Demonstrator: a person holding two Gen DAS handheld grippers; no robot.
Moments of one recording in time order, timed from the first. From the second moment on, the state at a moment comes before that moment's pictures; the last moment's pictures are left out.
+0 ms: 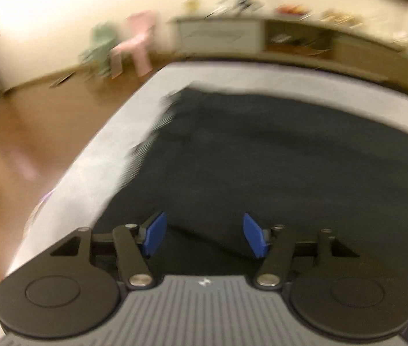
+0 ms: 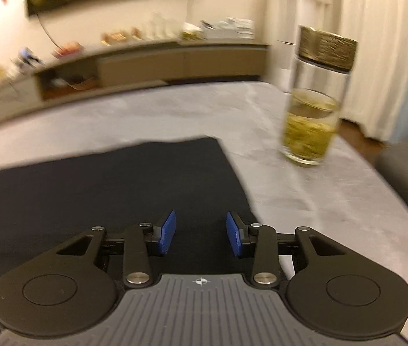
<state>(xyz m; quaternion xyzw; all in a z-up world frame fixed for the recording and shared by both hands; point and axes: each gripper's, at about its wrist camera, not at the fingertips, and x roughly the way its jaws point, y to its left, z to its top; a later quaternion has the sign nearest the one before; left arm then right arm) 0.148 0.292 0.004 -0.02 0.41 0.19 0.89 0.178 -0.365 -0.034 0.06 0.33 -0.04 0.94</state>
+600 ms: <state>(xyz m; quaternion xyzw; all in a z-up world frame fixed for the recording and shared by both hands) 0.179 0.141 0.067 -0.12 0.38 0.02 0.92 0.164 -0.409 -0.060 0.07 0.34 -0.05 0.93</state>
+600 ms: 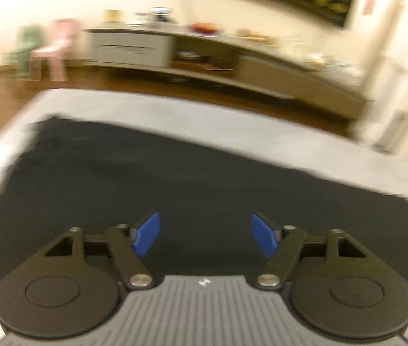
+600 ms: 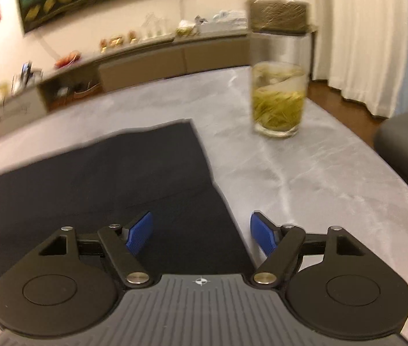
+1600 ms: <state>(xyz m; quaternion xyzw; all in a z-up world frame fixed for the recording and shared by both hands) 0.346 -0.242 -0.012 -0.07 0.47 -0.23 0.85 0.124 -0.368 -0.028 0.03 0.28 0.18 0.94</state>
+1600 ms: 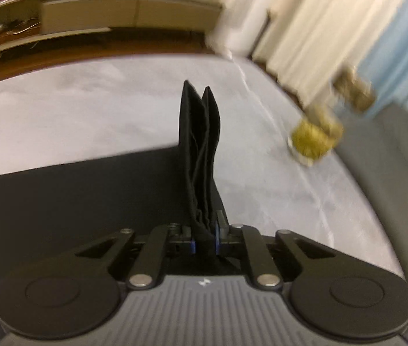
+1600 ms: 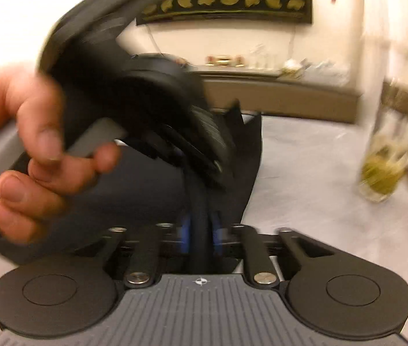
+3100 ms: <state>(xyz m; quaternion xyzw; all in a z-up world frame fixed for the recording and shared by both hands) 0.278 -0.106 -0.039 -0.03 0.45 -0.08 0.89 0.073 -0.196 -0.031 -0.15 0.31 0.27 0.90</state>
